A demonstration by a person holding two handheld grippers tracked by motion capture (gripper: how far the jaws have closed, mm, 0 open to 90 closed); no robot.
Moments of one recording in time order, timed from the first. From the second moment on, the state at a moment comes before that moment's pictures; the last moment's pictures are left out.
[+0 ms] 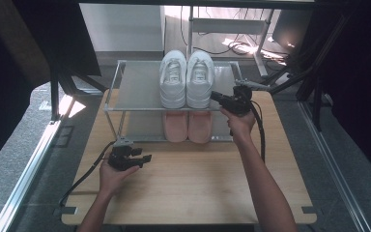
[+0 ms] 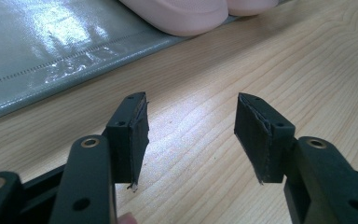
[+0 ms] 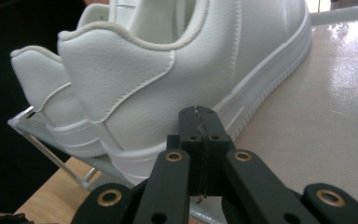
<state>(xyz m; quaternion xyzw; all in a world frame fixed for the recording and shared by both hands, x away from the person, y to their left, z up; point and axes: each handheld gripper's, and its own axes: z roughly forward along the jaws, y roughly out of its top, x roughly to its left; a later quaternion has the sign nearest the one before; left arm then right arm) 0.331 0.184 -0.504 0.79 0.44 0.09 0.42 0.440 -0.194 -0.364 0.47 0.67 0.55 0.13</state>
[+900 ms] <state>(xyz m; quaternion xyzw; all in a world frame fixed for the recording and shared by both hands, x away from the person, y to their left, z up) 0.328 0.184 -0.503 0.79 0.44 0.09 0.42 0.383 -0.255 -0.373 0.43 0.65 0.59 0.17</state>
